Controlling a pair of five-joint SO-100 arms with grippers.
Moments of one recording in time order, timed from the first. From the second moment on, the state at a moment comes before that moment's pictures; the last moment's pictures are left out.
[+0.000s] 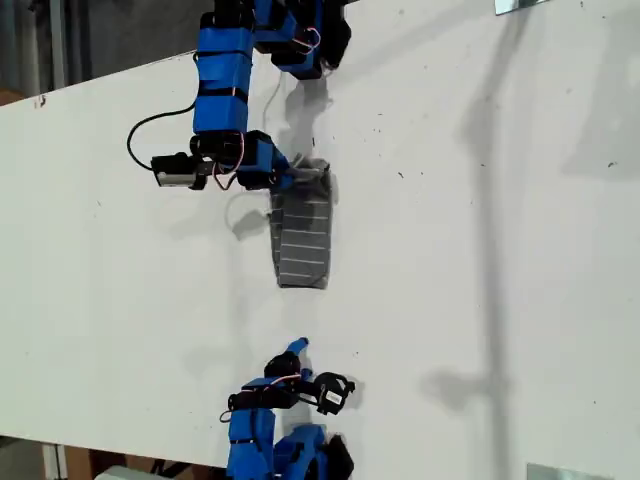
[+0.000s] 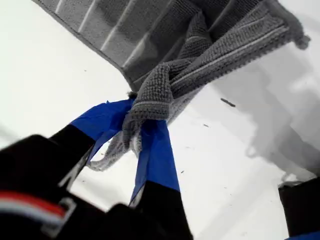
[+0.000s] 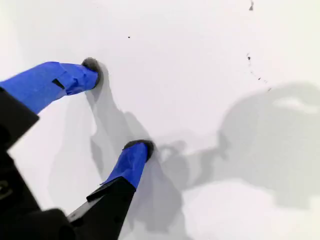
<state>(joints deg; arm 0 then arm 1) -19.7 109.4 141.7 57.1 -80.2 7.6 91.0 84.6 96.1 78.0</state>
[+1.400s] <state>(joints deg) -20.7 108.5 141.5 57.0 -80.5 5.0 68.5 58.0 76.7 45.0</state>
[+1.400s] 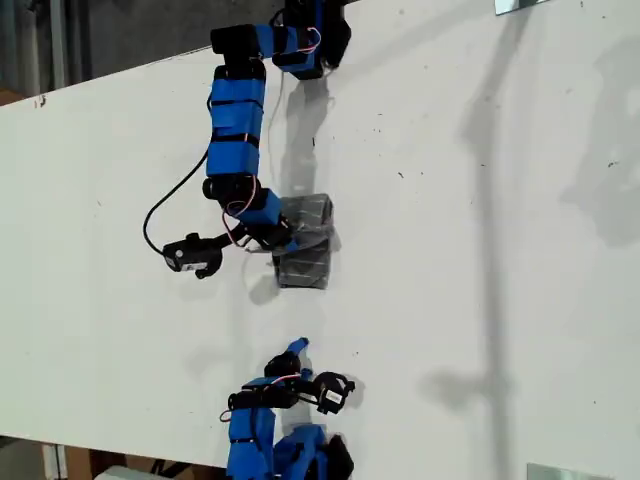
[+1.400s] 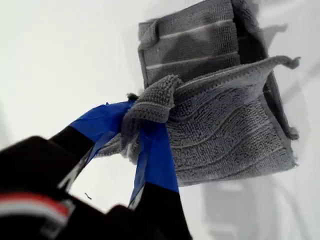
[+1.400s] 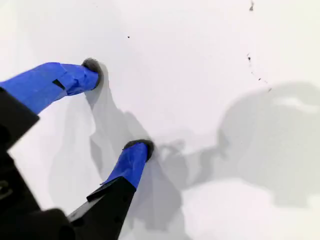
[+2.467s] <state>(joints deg) -20.7 108.5 141.5 57.0 -80.3 16.7 107.8 83.2 70.1 48.3</state>
